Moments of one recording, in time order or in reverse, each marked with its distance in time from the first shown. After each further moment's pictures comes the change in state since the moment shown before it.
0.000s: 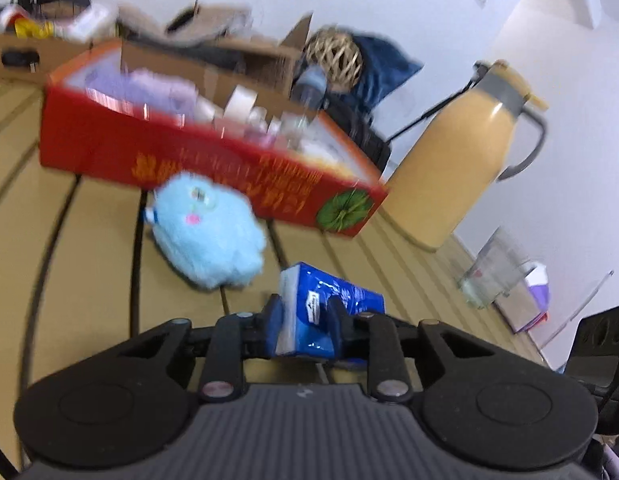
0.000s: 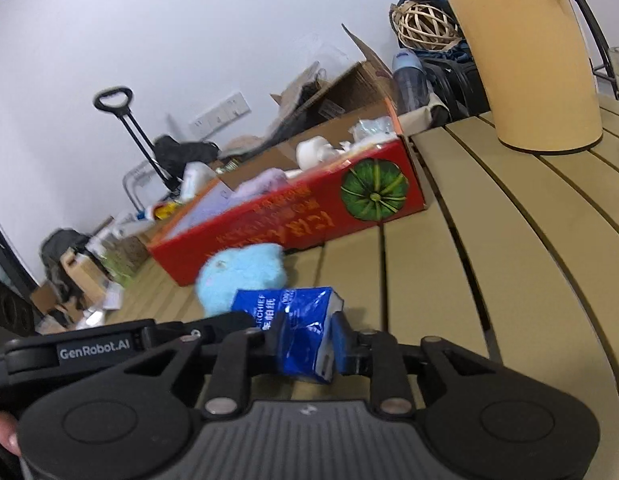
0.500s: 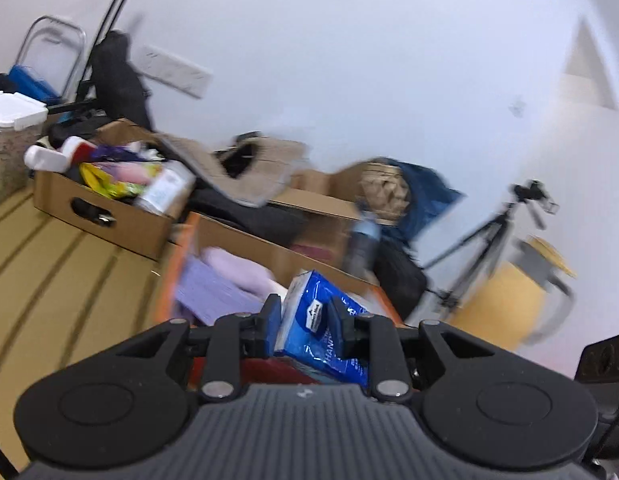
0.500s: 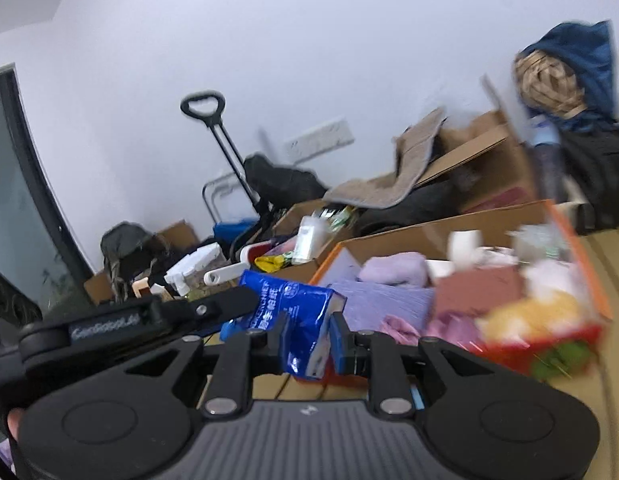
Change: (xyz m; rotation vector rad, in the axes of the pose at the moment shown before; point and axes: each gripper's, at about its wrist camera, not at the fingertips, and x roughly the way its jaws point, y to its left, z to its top) left arm -0.060 0.059 0.138 -0.074 -0.255 0.133; right arm 0.074 0.124 0.110 -0.153 0.001 0.178
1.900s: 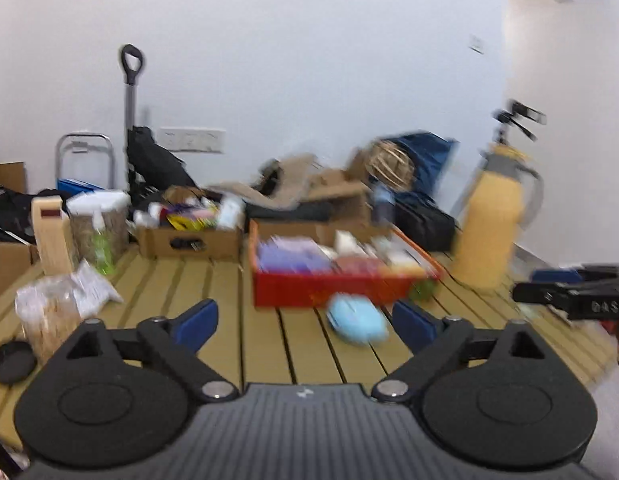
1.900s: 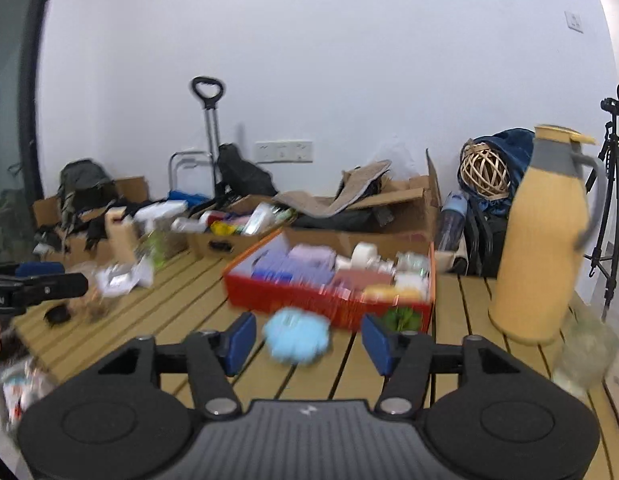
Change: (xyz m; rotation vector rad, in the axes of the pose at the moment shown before) left arm -0.221 -0.059 -0.113 0.379 -0.051 0.152; right arm -0.207 0.051 -0.092 -0.323 -0.053 -0.271
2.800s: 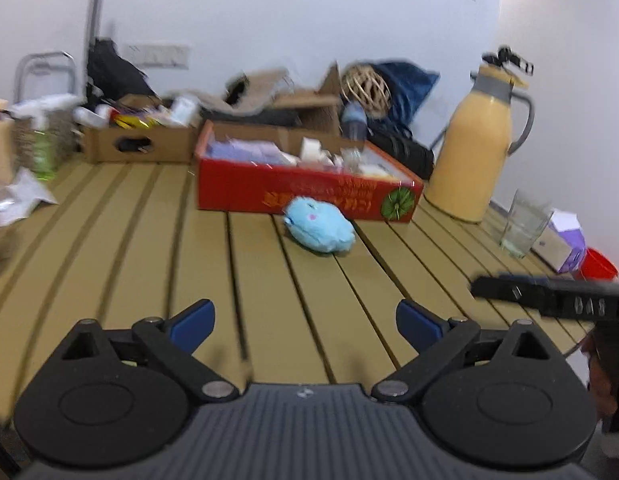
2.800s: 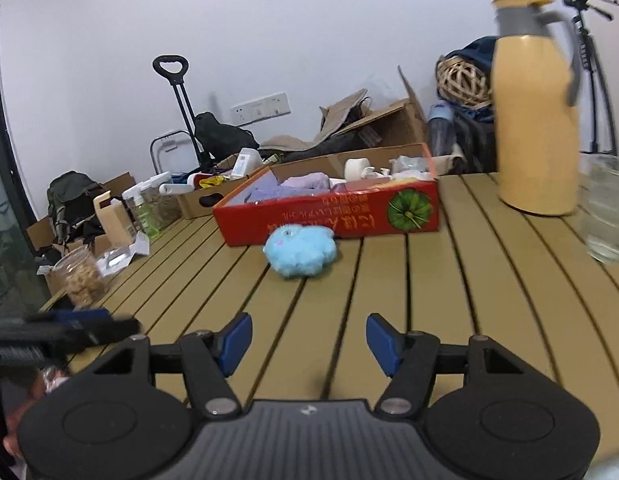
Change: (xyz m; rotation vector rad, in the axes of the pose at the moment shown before) left arm 0.100 -0.008 -0.050 -0.051 0.210 -0.111; right arm 0.053 -0.016 -0.065 0.223 0.101 0.032
